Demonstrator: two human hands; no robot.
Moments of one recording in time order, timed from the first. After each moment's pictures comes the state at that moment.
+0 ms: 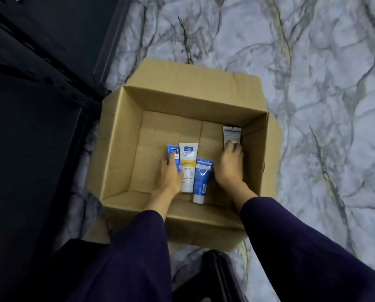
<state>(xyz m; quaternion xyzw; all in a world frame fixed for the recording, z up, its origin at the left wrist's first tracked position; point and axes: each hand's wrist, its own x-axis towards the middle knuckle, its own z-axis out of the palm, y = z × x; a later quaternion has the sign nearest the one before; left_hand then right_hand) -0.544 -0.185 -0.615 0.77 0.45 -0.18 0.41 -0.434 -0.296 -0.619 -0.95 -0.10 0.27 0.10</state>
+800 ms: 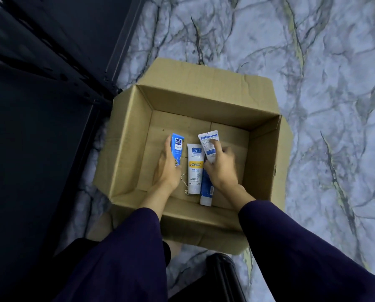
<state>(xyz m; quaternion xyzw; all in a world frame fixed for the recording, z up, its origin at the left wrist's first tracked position) -0.548 -0.161 -0.617 0.76 0.48 -0.10 0.43 -0.448 -0.275 -0.614 -0.89 -0.15 0.35 0.25</state>
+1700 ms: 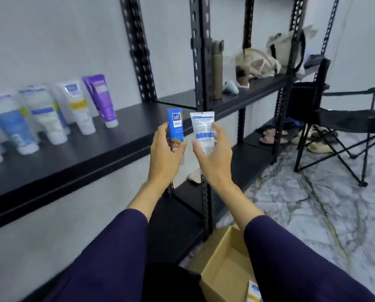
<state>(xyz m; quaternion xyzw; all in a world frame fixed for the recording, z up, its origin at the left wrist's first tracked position) -0.698 -0.104 -0.083 0.72 0.35 0.53 0.28 -0.582 -0.148 -0.106 -0.57 -0.48 0.06 0.66</state>
